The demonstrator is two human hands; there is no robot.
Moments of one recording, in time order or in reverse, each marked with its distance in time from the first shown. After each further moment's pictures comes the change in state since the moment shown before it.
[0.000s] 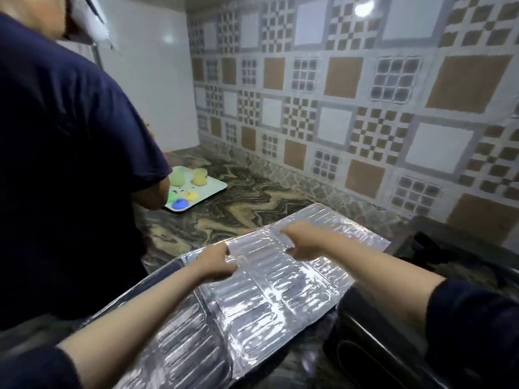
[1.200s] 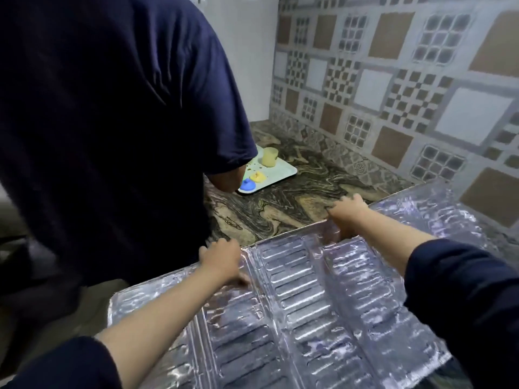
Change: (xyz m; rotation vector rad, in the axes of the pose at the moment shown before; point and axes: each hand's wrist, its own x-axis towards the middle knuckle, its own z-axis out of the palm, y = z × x) left_hand 0.027 -0.134 -0.017 0.313 0.041 -0.329; right_hand 0.190 -0.041 0.004 -0.605 -0.140 -0.083
